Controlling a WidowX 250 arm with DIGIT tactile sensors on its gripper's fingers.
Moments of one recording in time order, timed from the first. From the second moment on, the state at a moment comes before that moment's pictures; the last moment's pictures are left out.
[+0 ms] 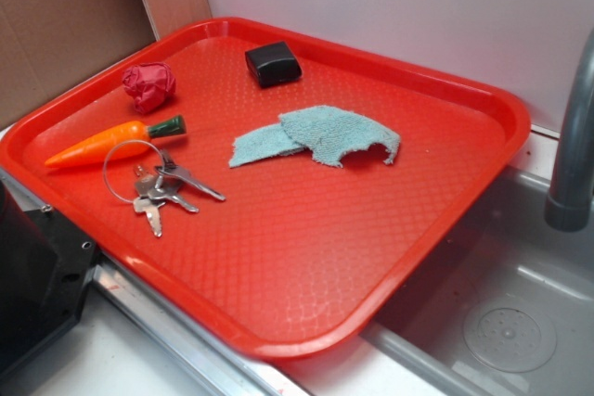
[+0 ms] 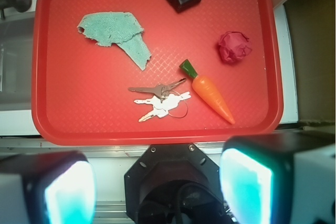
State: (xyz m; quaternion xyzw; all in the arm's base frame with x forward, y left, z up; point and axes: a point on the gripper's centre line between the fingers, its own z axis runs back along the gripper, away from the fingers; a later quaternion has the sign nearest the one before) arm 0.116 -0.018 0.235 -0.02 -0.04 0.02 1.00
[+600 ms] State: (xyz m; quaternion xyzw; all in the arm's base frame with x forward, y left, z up) arm 0.125 0.007 0.212 -0.01 -0.04 -0.01 1.00
